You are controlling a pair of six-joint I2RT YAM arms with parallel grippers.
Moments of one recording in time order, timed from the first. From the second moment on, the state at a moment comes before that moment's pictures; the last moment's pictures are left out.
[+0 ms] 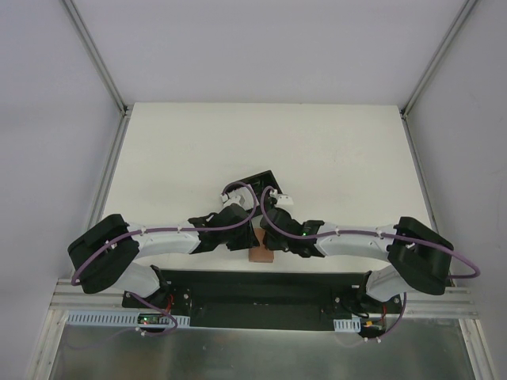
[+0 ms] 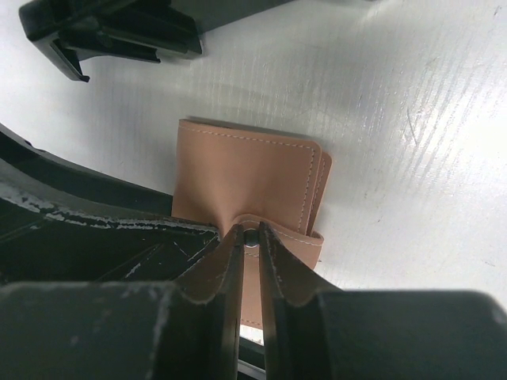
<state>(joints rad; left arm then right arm) -0.95 1.40 0.55 -0.07 -0.03 -1.02 1.13 1.49 0.73 -0.21 0.28 0.92</state>
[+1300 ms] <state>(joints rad) -0.95 1.39 0.54 -0.05 -0.03 -1.04 1.25 1.57 0.77 -0.24 0.50 1.00</state>
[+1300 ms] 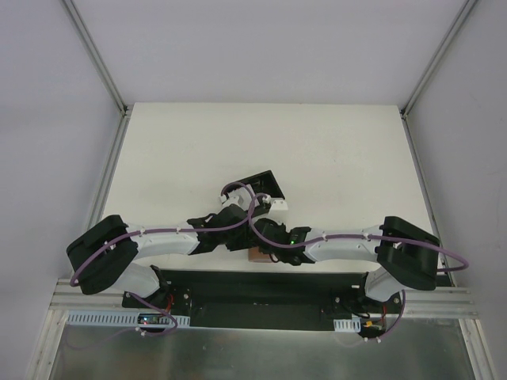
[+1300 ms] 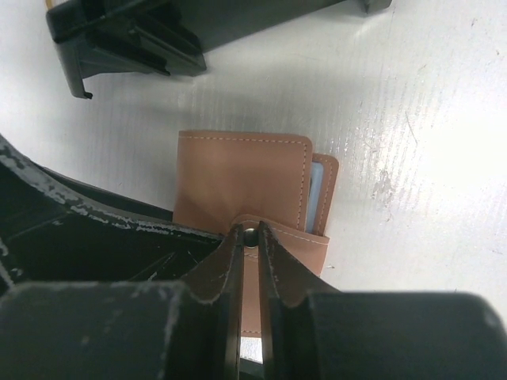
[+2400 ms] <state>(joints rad) -0.95 1.37 0.53 -0.05 -0.03 -1.01 1.17 1.41 0.66 -0.20 0.35 1.02</state>
